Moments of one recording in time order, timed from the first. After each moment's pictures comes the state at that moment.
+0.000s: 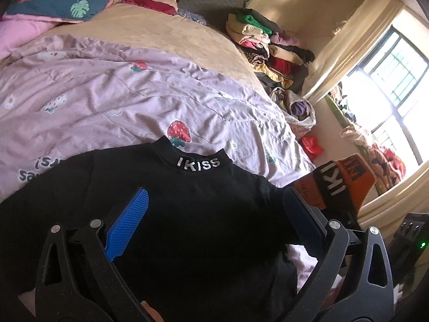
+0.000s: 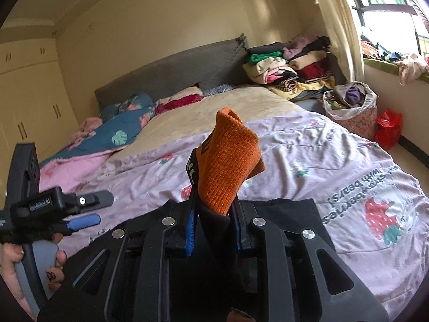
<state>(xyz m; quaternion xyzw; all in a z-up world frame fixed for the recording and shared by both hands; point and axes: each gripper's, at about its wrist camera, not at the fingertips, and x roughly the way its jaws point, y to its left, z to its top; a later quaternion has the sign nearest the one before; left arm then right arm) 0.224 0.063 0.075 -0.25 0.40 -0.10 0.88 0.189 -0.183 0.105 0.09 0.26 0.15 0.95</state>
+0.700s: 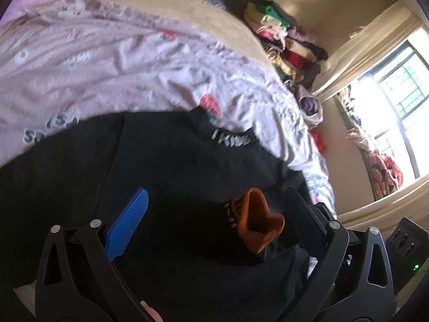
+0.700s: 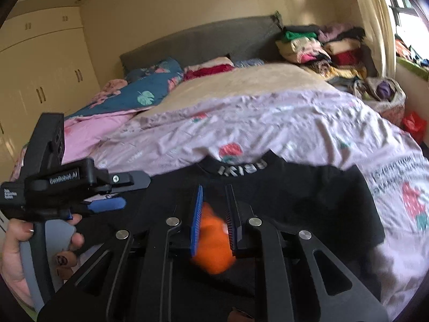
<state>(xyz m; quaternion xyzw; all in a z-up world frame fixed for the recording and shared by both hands) 0.212 0.100 0.018 -0.28 0.44 -0.09 0.85 0.176 -0.124 0.059 0.05 0.32 0.21 0.92</state>
